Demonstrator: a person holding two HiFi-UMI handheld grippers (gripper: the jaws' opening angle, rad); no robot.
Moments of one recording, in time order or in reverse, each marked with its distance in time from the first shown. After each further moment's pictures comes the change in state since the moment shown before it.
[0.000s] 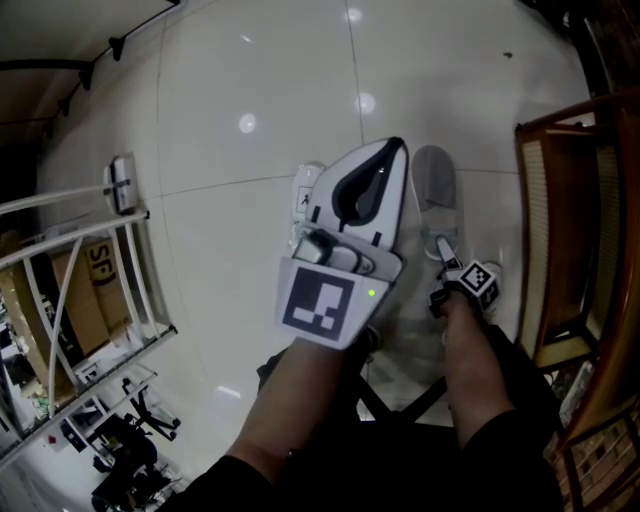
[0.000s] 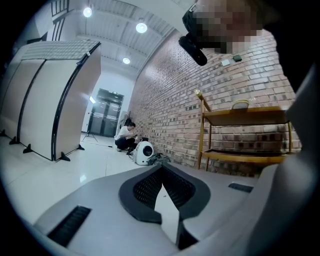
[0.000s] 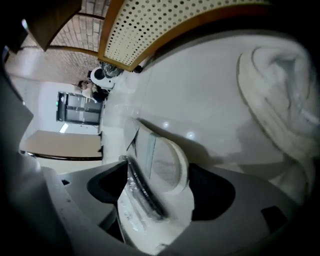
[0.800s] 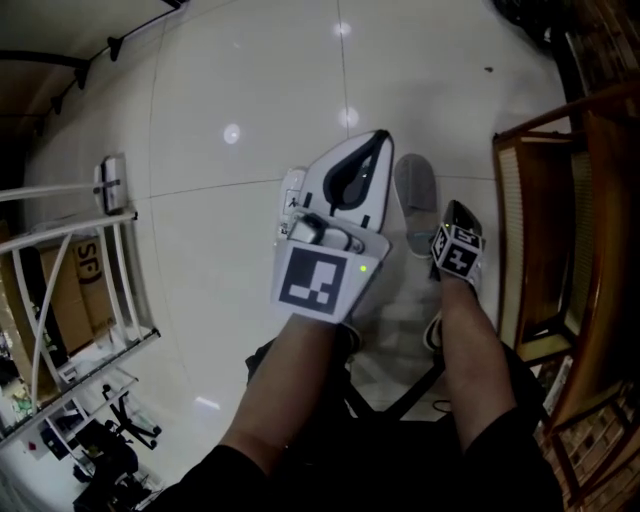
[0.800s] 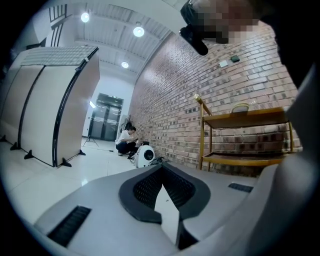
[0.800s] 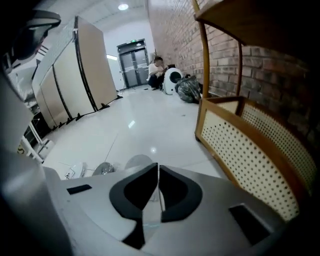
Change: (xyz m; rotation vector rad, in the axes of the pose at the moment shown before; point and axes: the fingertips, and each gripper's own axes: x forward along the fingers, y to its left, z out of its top) left arm 0.001 -0.002 0.015 0.044 -0.027 0.008; right arm -0.022 0.147 0.102 -1.046 -0.275 -0.329
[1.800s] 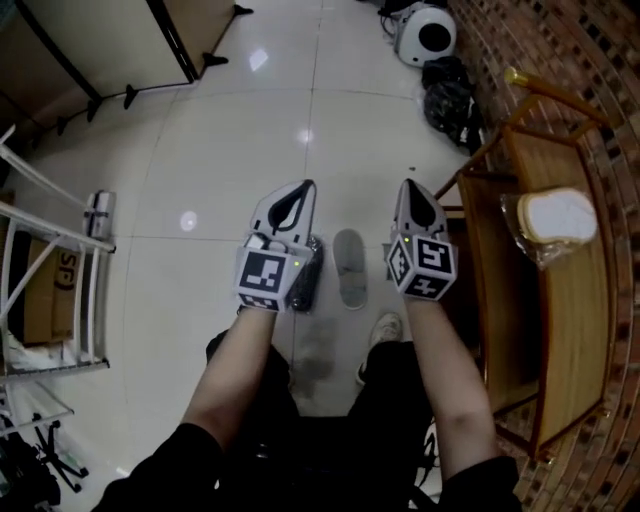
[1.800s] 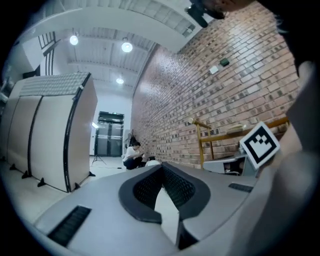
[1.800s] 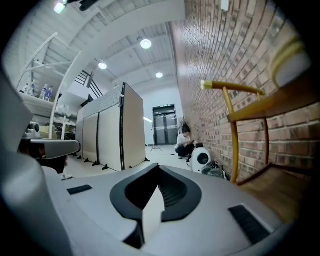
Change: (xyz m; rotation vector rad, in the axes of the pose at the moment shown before) left arm -0.063 -0.014 0.112 0.134 -0.097 0.072; right arm -0.295 0.084 0.310 -0.207 -0.709 0.284
